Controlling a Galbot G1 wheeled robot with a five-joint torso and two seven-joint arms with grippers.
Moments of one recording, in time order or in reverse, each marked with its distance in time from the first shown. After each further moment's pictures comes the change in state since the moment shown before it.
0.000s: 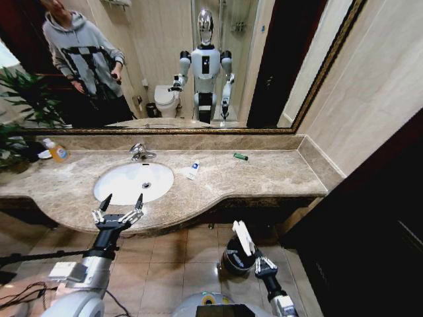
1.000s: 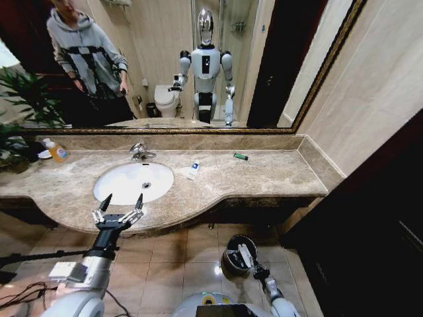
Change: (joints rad) left arm 0.000 0.000 0.000 0.000 0.000 0.000 0.000; right arm 0.525 0.030 -0.051 -0.826 0.050 0.036 -0.133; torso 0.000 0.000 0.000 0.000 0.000
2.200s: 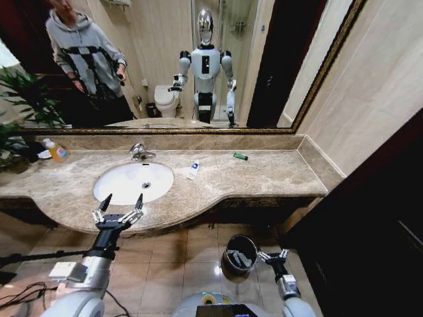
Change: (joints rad) left arm 0.000 0.000 0.000 0.000 0.000 0.000 0.000; right arm -0.456 -0.084 0.134 0.886 0.109 -0.054 0.177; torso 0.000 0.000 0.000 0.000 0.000
